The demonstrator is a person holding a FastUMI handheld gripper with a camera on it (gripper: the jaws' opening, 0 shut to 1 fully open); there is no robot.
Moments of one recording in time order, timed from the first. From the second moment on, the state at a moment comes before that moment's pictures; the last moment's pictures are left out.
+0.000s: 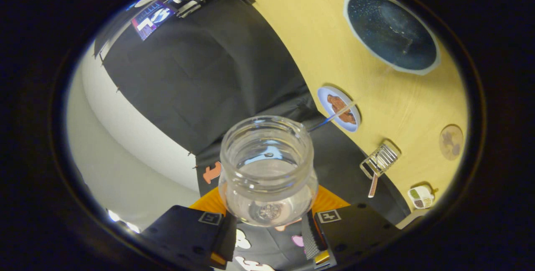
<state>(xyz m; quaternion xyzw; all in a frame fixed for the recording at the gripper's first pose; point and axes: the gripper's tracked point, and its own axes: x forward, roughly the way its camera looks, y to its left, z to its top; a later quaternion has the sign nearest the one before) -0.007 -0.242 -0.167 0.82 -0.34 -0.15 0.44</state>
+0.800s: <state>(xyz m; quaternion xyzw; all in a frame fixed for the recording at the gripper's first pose) 0.003 -0.213 -0.203 0.72 -0.16 -0.25 0.63</state>
